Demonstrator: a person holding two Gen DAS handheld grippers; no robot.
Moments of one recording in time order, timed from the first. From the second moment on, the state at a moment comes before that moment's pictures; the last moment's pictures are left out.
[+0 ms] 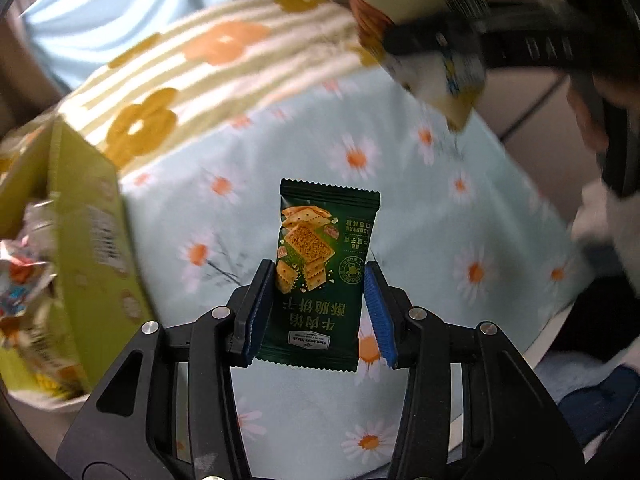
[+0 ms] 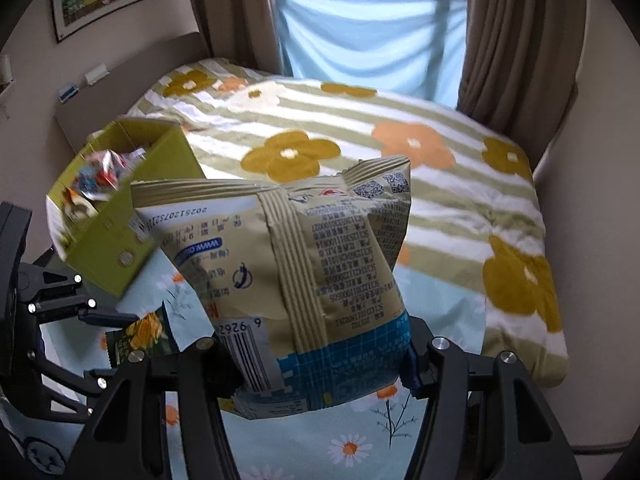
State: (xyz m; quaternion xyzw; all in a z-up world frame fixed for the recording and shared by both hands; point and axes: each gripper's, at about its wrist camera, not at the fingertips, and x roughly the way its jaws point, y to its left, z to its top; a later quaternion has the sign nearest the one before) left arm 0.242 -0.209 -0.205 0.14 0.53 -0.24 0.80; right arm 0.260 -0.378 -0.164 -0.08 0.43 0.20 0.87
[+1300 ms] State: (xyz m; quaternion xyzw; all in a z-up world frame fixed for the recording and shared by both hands) left arm 0.402 0.166 -0.124 0.02 0.48 -0.12 0.87; right arm 0.306 -0.068 -0.126 -0.02 0.46 0.18 0.87
